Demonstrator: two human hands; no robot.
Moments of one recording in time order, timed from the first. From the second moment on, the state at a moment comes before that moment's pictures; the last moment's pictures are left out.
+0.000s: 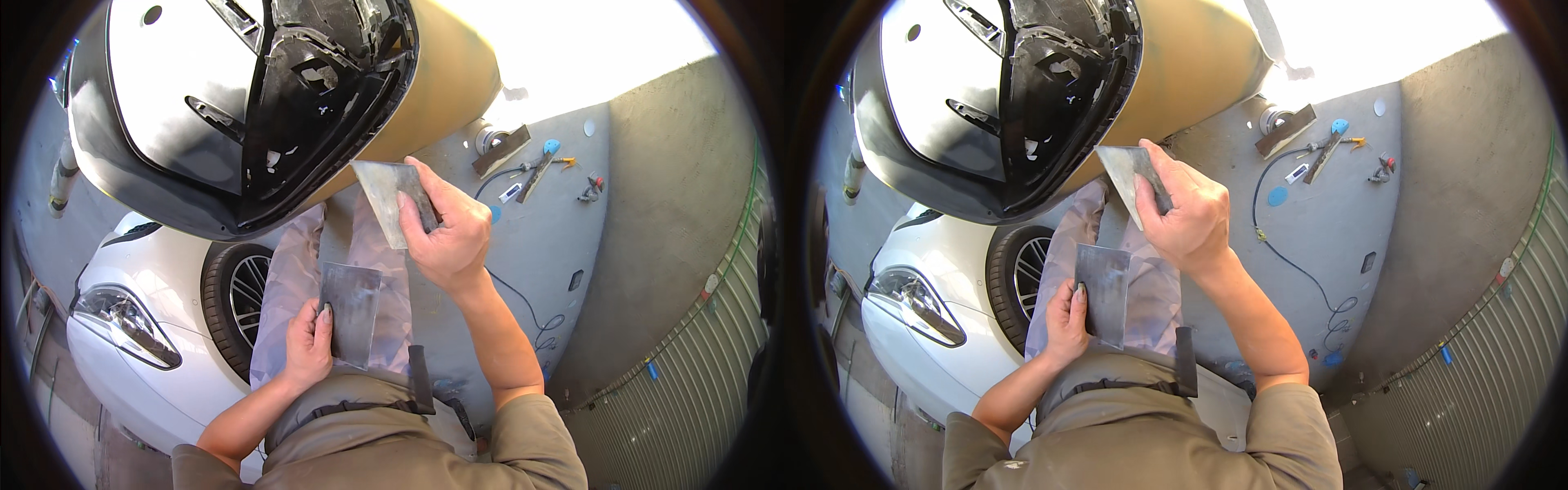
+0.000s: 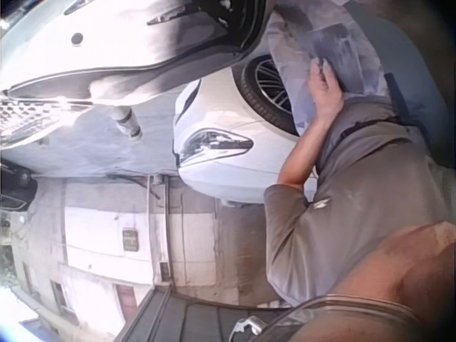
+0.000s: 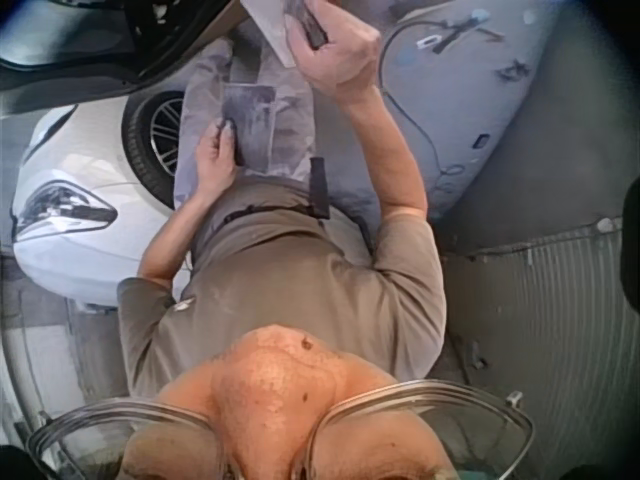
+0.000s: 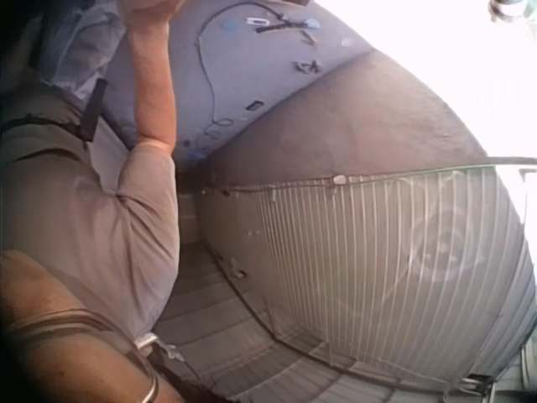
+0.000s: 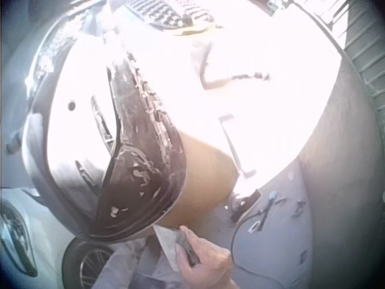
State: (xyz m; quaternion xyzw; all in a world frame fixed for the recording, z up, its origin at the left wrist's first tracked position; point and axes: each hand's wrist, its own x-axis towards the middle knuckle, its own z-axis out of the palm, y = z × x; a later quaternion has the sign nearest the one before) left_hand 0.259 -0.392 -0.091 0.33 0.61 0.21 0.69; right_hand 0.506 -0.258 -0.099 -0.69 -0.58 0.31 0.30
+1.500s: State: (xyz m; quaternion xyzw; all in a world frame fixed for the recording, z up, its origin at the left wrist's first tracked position) left_hand 0.487 -0.115 -0.060 0.92 0.31 -0.21 0.11; right_hand 0.687 -0.351 -0.090 -0.53 0.09 0.64 0.56
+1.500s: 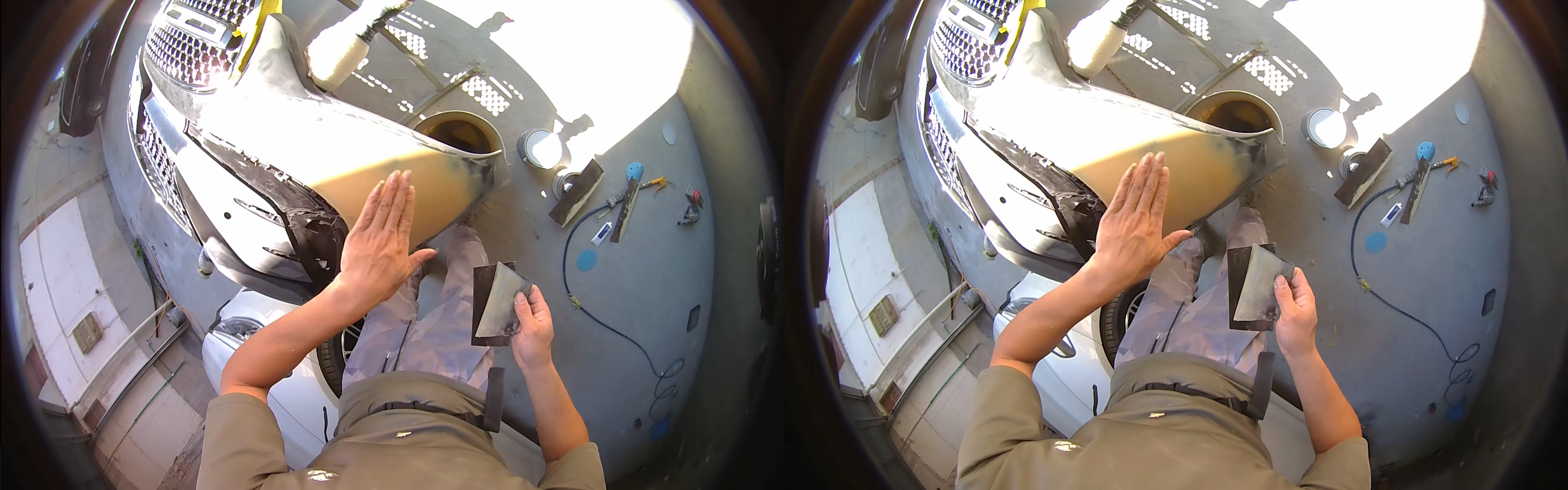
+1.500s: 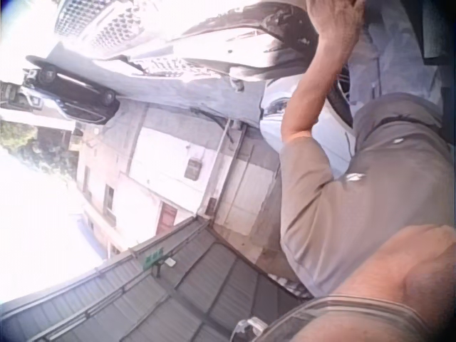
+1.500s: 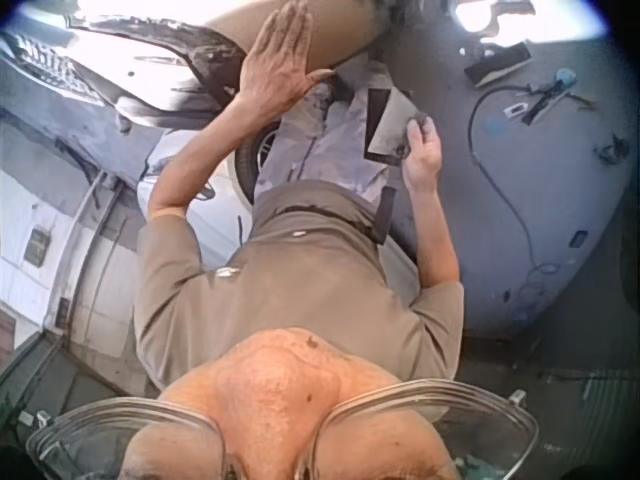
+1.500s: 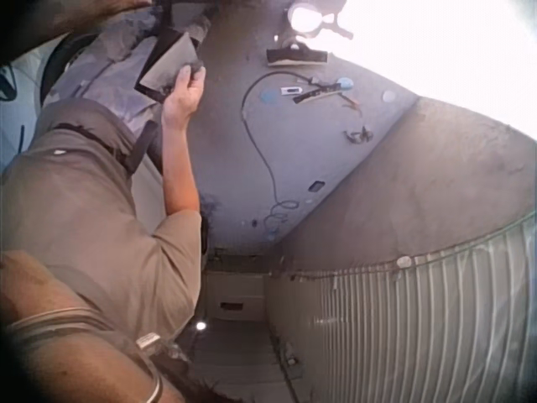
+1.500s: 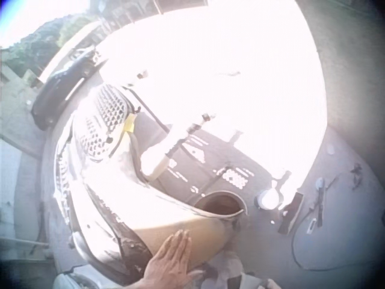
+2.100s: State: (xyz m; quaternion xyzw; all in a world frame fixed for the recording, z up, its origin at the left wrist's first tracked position) left_hand 0.472 -0.024 -0.095 0.91 0.31 -0.26 0.08; right_hand 0.683 -0.332 -0.095 -0.51 0.11 0.64 0.56
